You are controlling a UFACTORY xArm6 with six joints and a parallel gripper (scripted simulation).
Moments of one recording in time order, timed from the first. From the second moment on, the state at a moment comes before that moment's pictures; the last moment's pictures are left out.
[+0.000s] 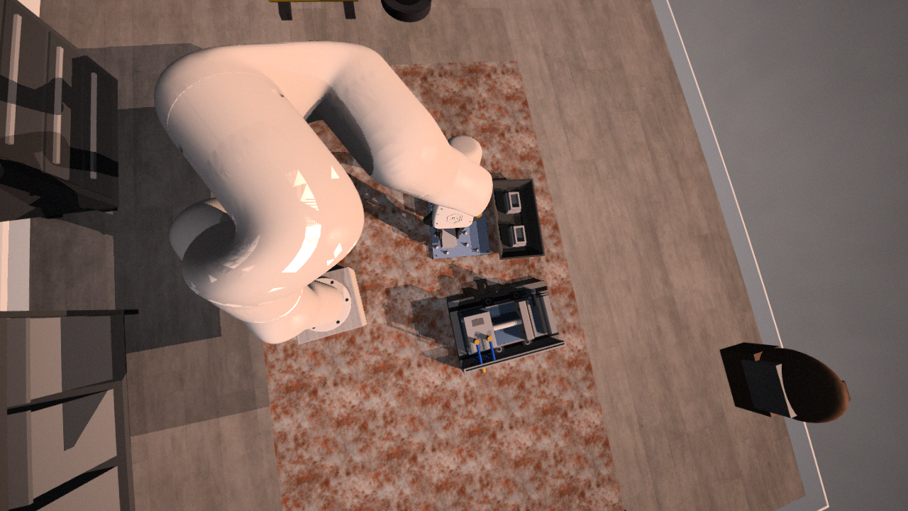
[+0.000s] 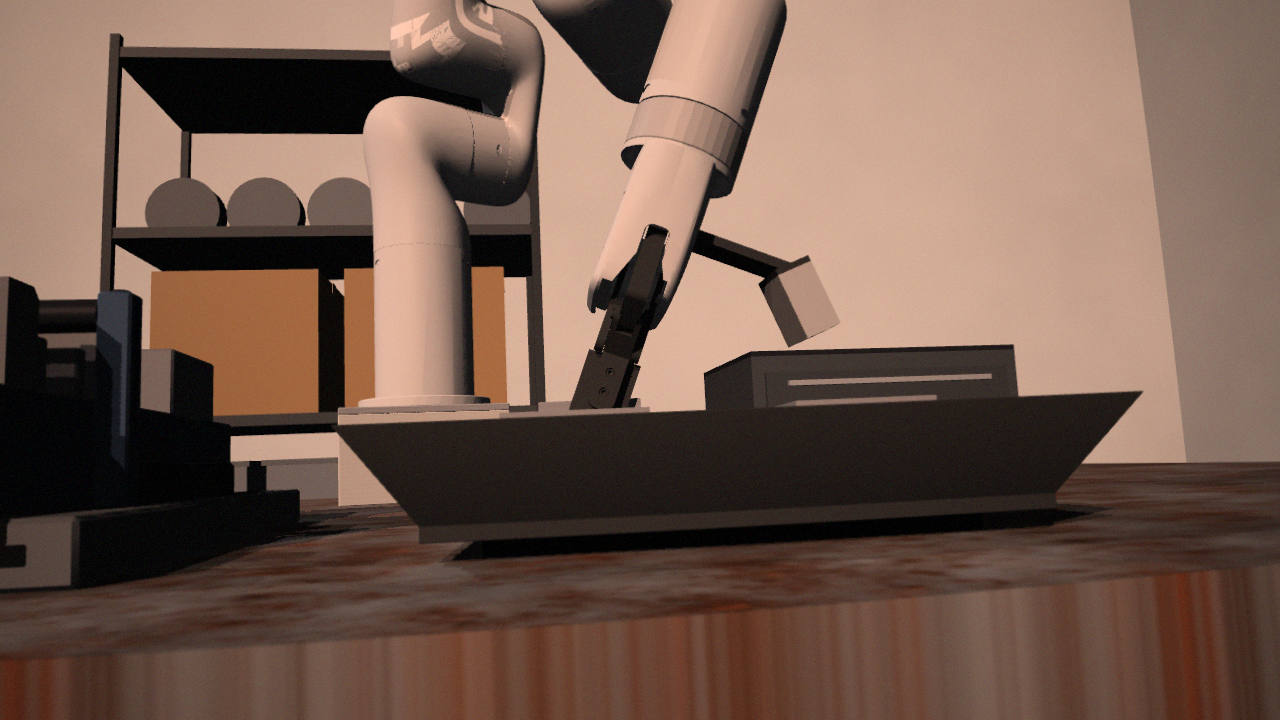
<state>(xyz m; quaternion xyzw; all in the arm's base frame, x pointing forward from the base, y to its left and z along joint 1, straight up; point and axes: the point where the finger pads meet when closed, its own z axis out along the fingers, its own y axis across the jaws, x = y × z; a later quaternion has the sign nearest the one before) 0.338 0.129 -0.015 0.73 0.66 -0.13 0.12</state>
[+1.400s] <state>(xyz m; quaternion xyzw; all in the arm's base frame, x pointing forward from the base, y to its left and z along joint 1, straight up) 0.338 0.130 -0.023 0.73 0.66 -0.13 0.12</state>
